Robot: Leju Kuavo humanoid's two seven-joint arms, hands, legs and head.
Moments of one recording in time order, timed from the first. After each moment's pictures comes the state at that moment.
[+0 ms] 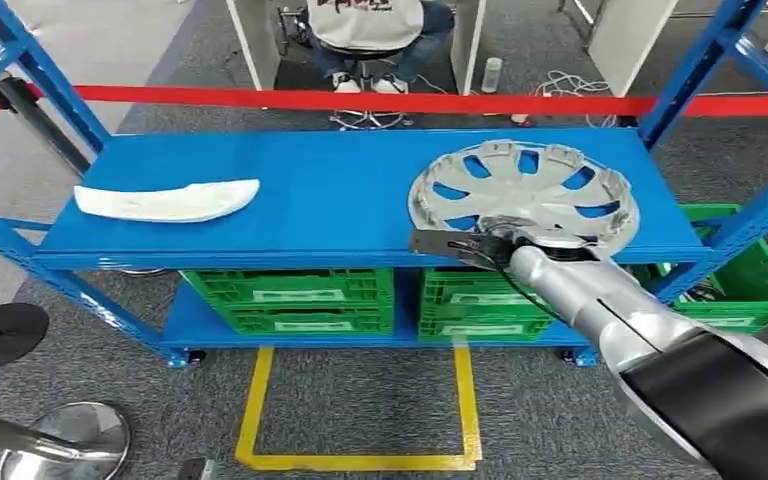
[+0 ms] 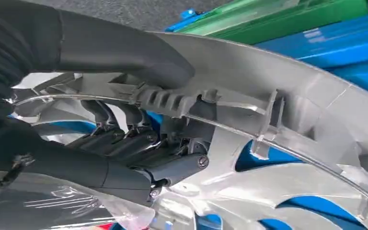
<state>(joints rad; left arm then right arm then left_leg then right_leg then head) -0.06 -0.22 0.66 -0.20 -0.38 -0.25 -0.36 -1.03 0.05 0.74 -0.34 0.98 0.21 0.22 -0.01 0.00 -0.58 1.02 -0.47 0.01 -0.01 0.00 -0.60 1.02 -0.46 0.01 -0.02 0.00</state>
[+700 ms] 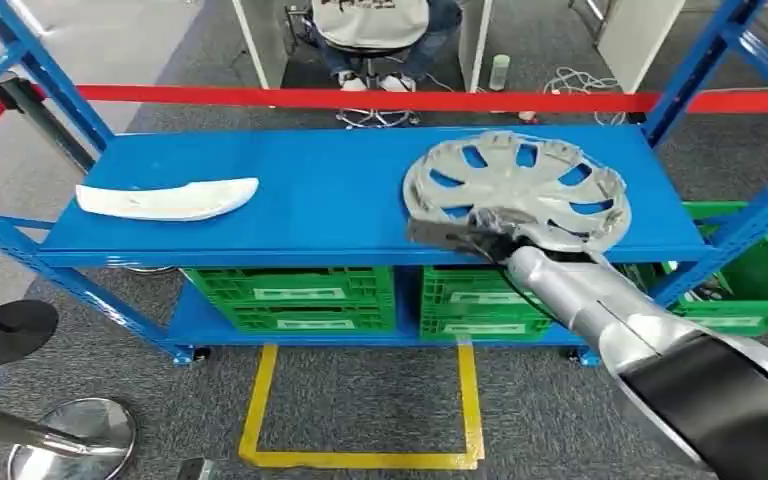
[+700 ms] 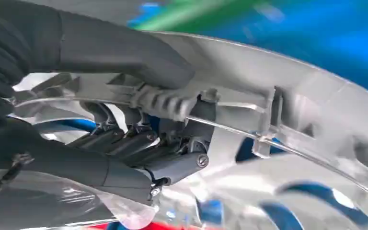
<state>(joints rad) -0.06 -0.22 0.68 -0.20 -0.37 -0.26 -0.37 -1.02 0.07 0.69 -0.35 0.87 0.01 0.14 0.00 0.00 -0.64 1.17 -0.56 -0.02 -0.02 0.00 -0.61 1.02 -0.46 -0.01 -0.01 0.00</state>
